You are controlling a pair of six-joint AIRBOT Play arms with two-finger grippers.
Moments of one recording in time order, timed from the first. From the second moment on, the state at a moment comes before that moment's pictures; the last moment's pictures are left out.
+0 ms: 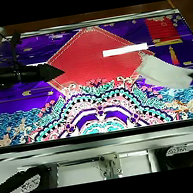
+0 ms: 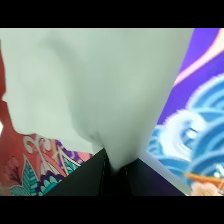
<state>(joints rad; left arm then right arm) -0.11 -1.25 1.33 0.55 -1.18 -1.16 -0.86 -1.69 1.41 -0.87 1.29 1.38</state>
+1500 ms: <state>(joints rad) -0.19 -1.25 1.30 0.55 -1.08 -1.15 -1.00 -0.98 0.58 -1.49 1.22 1.93</state>
